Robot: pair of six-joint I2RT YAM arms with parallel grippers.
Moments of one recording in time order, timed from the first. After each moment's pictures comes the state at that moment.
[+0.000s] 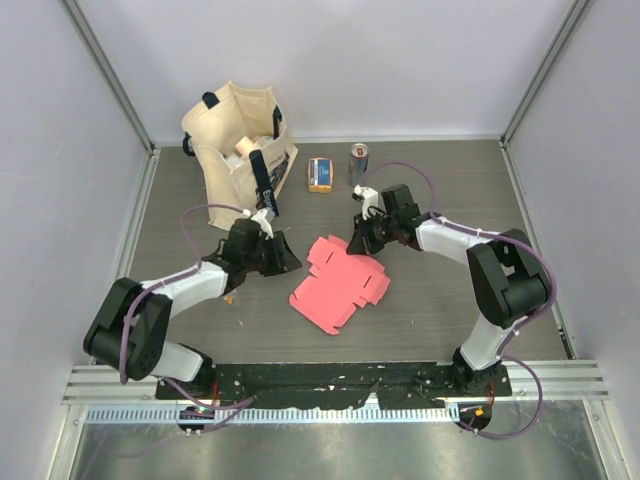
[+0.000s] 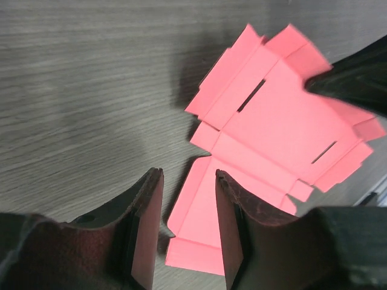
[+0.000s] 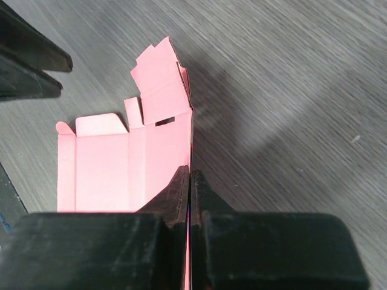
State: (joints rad) left arm -0.42 1.38 0.61 0.11 0.29 -0.63; right arm 0.44 1.71 0.99 -0.10 -0.57 0.04
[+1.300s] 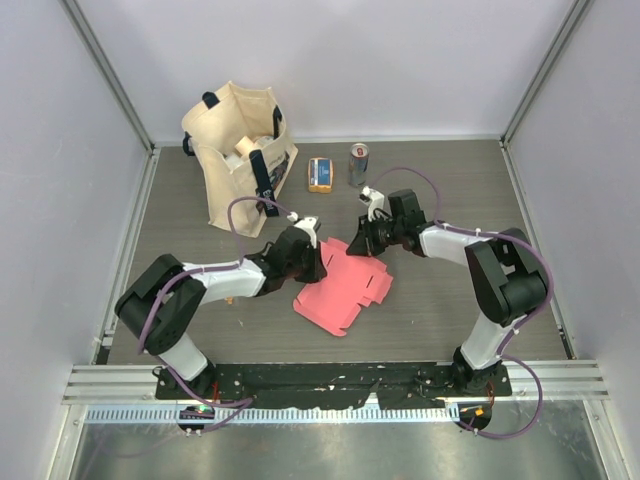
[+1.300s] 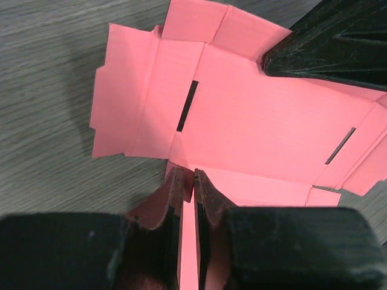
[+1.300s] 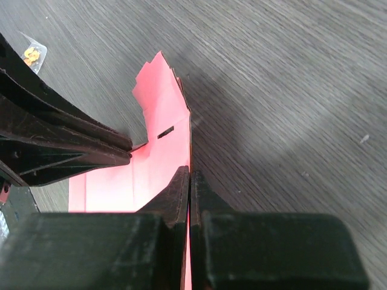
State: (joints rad) left arm -0.74 1.61 0.75 0.15 0.06 -0.55; right arm 0.39 1.74 0.92 0.06 -0.66 0.13
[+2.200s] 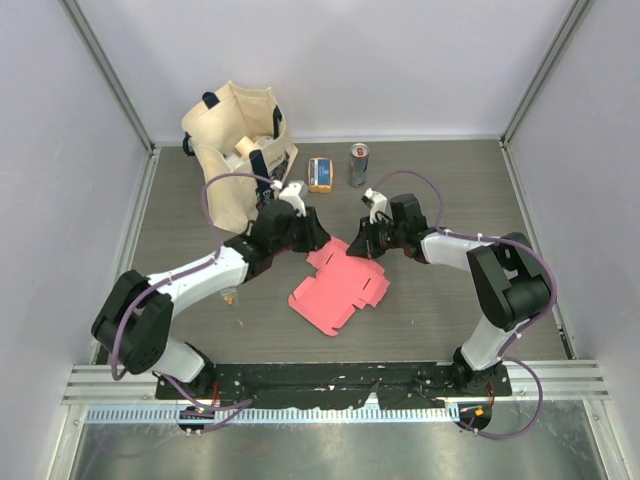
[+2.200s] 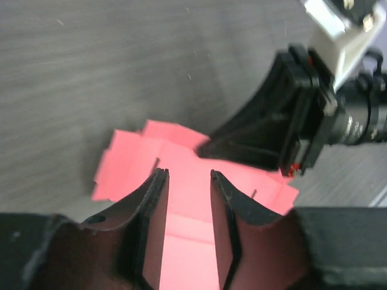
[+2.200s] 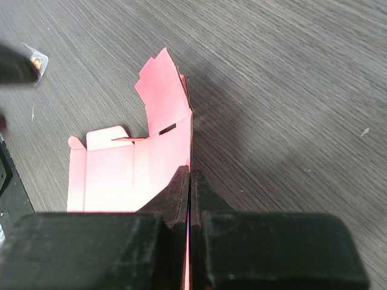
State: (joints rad) left arm -0.69 1.46 0.86 0.11 0.06 -0.55; right arm 0.39 1.70 0.84 0.16 -0.63 0.18
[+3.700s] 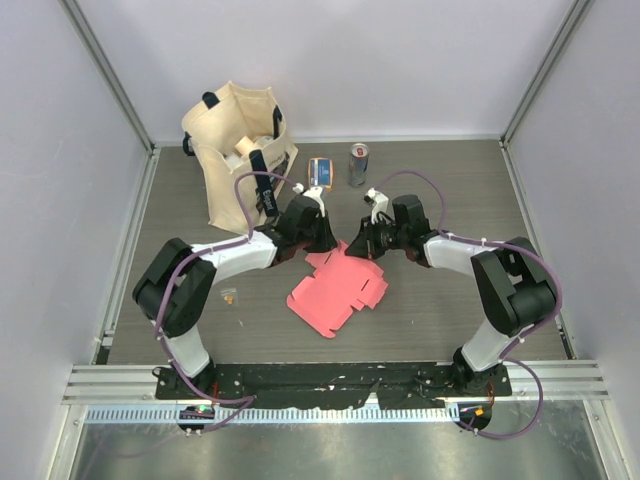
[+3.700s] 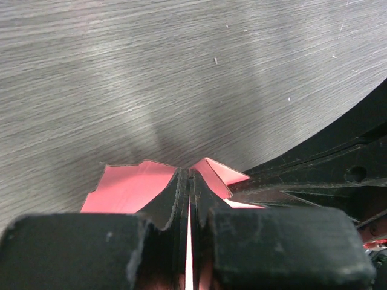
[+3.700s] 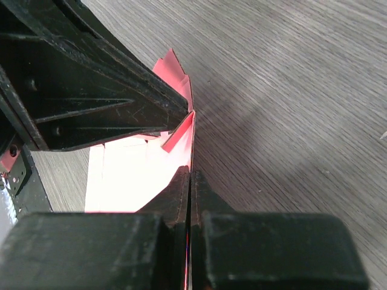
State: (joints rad) left arm -0.69 1.75 1.05 0.03 0.06 -0.59; right arm 0.40 1.66 0.80 0.21 -0.67 0.22
